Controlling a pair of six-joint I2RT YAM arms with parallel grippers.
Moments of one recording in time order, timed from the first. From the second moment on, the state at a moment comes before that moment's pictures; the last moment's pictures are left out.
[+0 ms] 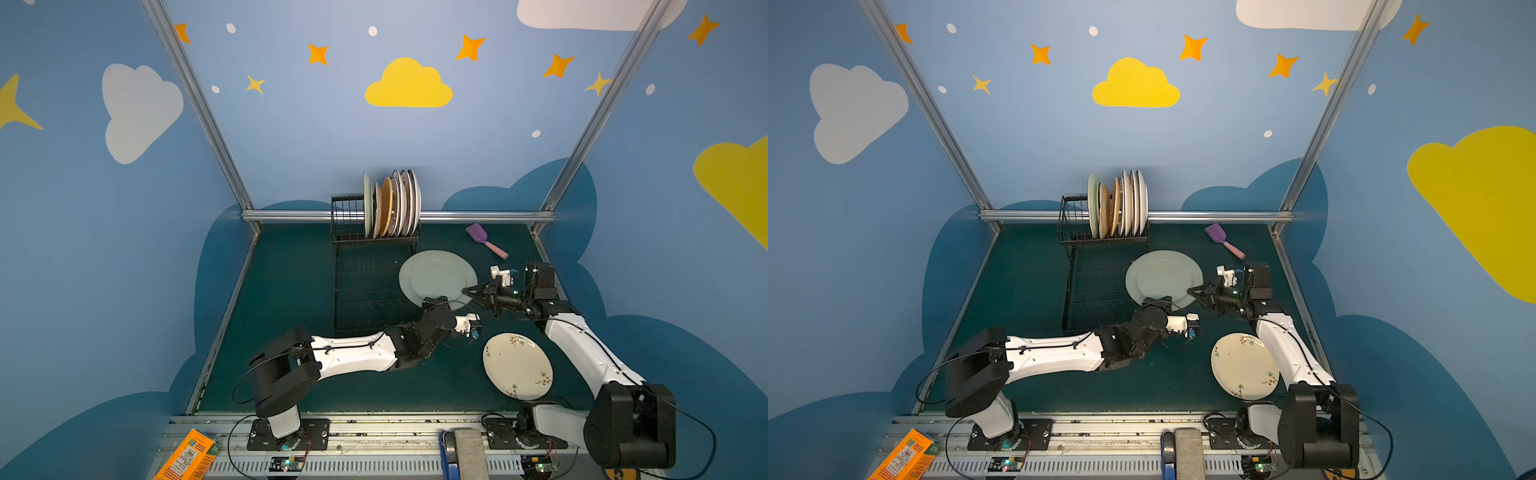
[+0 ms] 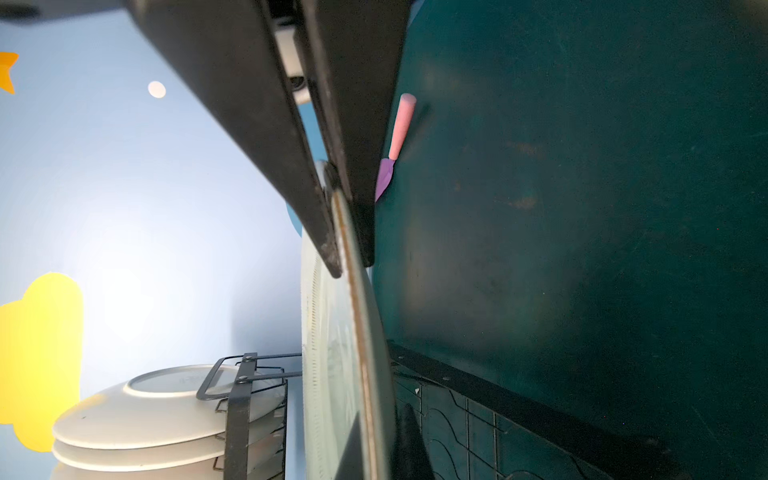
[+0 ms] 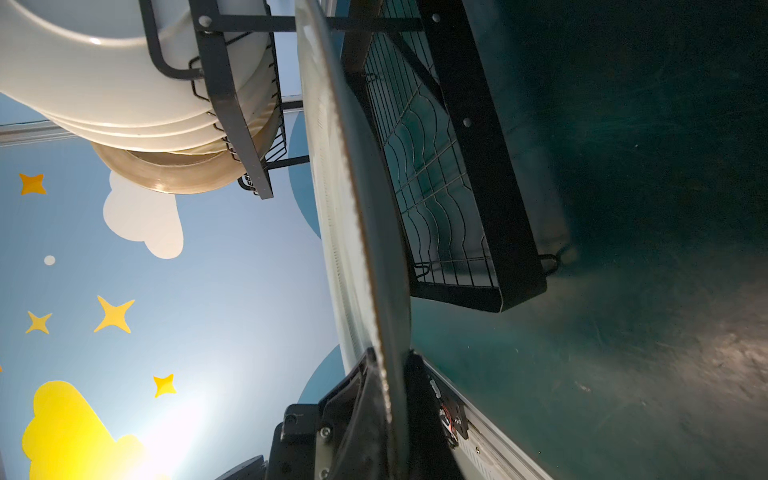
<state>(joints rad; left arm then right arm) -1.15 1.72 1.10 0.24 -0.65 1.08 0.08 1.23 0.80 -0.27 -0.96 1.02</state>
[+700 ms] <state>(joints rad) -1.20 1.24 1.01 -0.25 -0.60 0.58 0.12 1.10 1.02 -0.34 -0.90 0.88</state>
